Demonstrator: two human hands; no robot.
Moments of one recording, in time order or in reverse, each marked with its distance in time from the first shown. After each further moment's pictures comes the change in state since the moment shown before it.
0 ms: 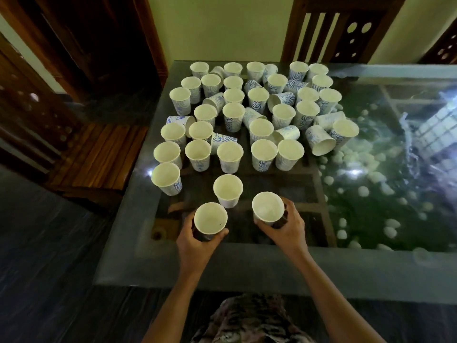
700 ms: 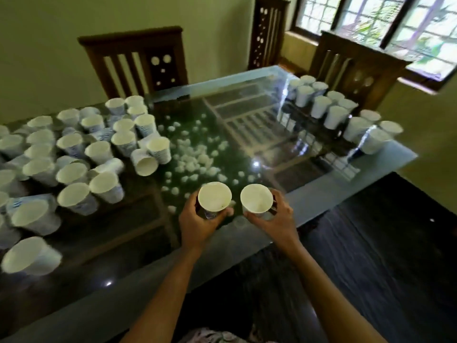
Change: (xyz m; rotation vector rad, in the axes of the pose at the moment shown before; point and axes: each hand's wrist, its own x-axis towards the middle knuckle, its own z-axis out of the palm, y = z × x) left_hand -0.140 0.226 0.266 -0.214 -0.455 0.312; right_hand -0.050 0.120 -0.330 0.029 0.449 0.061
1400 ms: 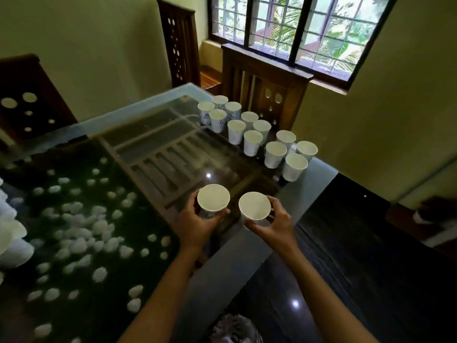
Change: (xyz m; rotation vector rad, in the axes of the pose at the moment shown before) left_hand 0.099 0.092 0.293 -0.178 -0.328 0.033; right_hand 0.162 0.121 -0.197 -0.065 0.191 0.096
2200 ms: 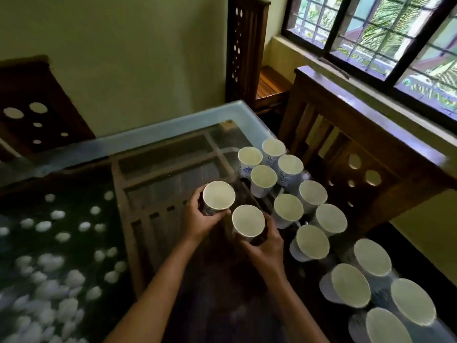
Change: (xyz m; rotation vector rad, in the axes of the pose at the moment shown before) left_hand 0.324 -0.066 0.047 0.013 0.131 -0.164; right_hand 0.304 0.037 0.135 0.137 -0.124 0.017
